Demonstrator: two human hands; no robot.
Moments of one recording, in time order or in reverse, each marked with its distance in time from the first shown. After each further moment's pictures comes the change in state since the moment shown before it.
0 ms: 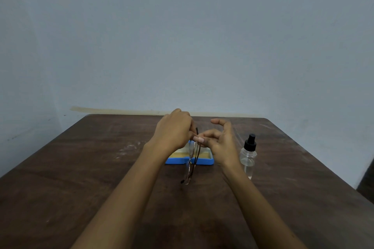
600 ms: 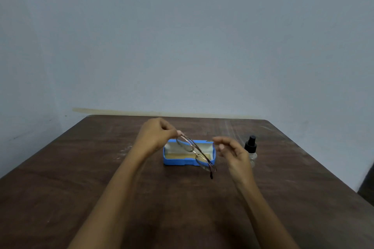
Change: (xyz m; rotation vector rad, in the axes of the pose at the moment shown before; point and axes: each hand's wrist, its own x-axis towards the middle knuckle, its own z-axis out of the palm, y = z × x) left_hand -0.023 -0.031 -0.008 -0.603 0.062 -0.362; right_hand -0.021 0.022 -0.030 0.001 0.049 -0.052
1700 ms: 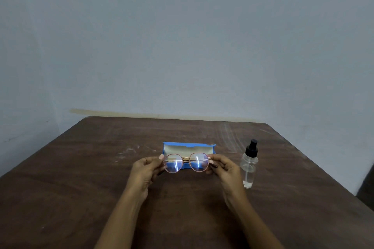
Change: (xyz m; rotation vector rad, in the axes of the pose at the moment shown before) left_hand -0.020 -0.083 0.041 -0.787 0.081 -0.448; right_hand -0.006 0.036 0.014 0.148 0.055 0.179
